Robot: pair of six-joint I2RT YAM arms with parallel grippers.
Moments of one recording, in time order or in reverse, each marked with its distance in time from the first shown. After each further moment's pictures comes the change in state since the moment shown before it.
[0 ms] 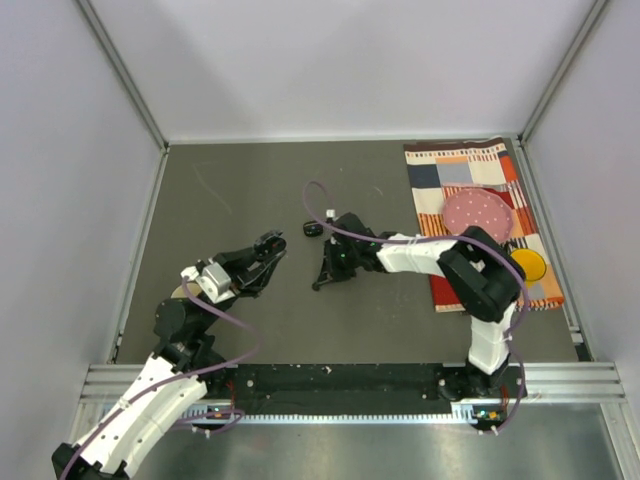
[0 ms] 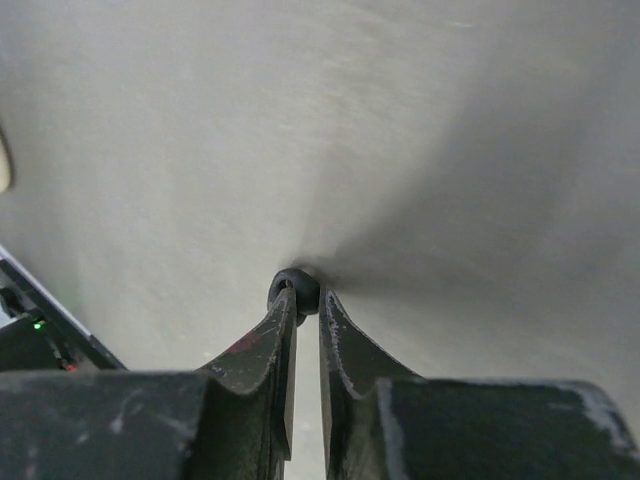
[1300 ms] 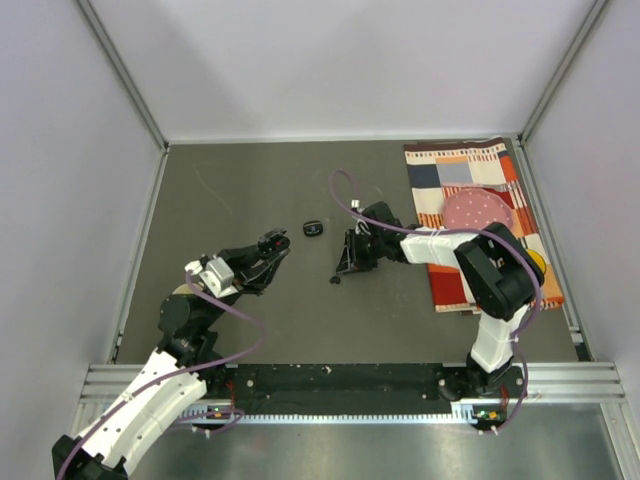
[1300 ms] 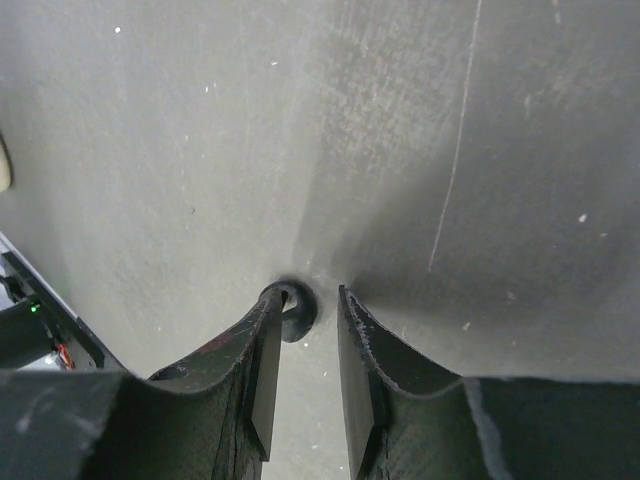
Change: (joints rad) left arm 0.000 0.072 -0.010 0.070 0.008 -0.043; right arm -0.208 -0.089 -0.139 0.037 -0.122 -0.120
